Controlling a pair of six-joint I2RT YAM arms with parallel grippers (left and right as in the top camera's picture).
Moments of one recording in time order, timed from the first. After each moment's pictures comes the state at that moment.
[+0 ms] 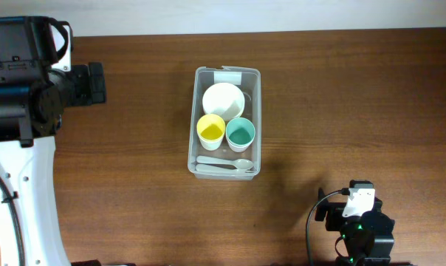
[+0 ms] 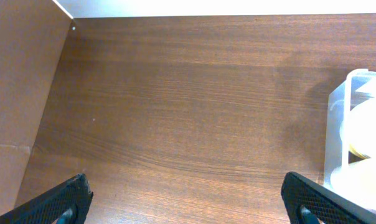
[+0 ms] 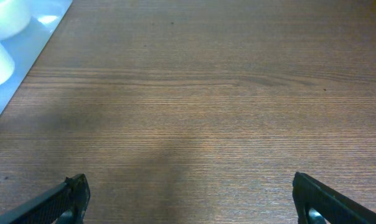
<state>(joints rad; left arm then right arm) 0.05 1.55 2.03 -1.33 -0.19 0.04 -0.05 0.02 0.17 -0.69 0.00 -0.02</state>
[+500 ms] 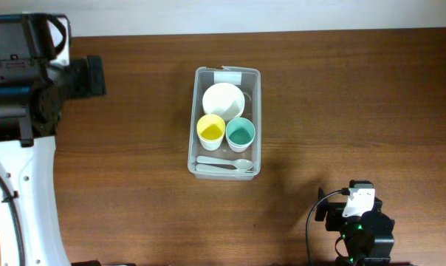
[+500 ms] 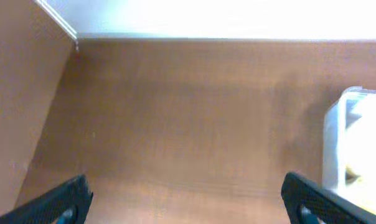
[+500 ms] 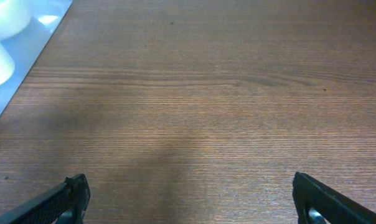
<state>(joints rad) 0.05 1.54 2.02 -1.21 -0.17 0.05 -0.05 0.02 0.17 -0.69 0.00 -0.02</state>
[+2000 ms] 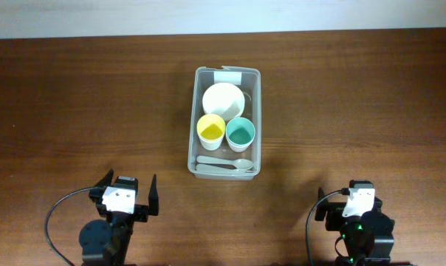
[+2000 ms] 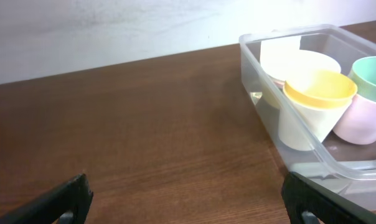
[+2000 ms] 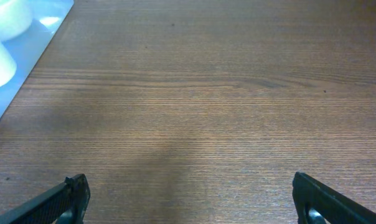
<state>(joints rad) 0.02 0.09 0.14 -0.28 0.12 0.14 -0.05 0.01 0.17 -0.69 0.00 -0.02</state>
